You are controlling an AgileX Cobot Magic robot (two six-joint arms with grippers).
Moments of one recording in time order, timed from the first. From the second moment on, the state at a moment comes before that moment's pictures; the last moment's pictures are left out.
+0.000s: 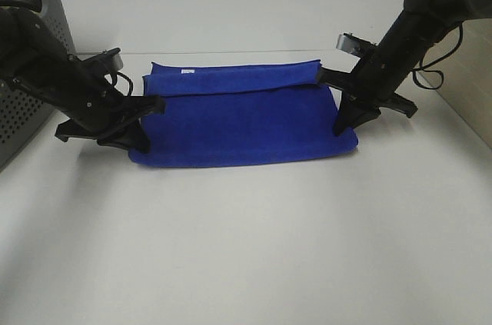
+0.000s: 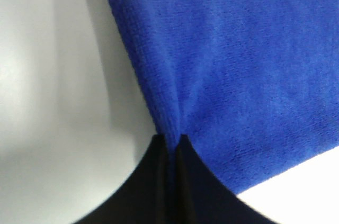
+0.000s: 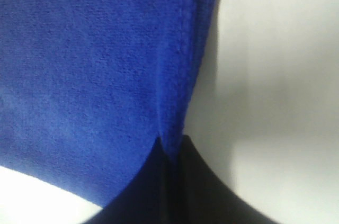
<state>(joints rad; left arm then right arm) -0.20 2.12 -1.26 -0.66 0.55 0.30 0.12 2.34 -1.72 0.42 1.03 -0.12</state>
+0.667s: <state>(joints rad) -0.20 1.92 -0.93 -0.62 0.61 0.25 0.12 2.07 -1.23 0.47 0.91 -0.15</state>
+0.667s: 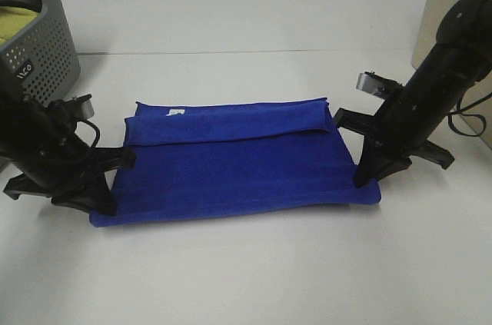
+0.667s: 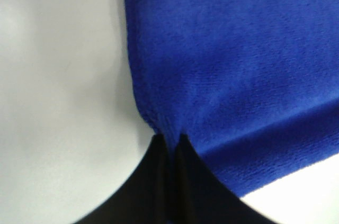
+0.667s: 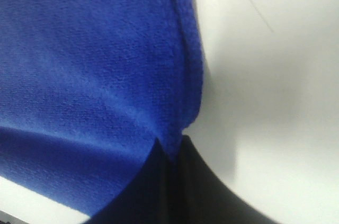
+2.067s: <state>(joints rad) -0.20 2.07 -1.26 -0.63 0.29 0.19 0.12 2.44 -1.98 0.48 0.93 -0.18</state>
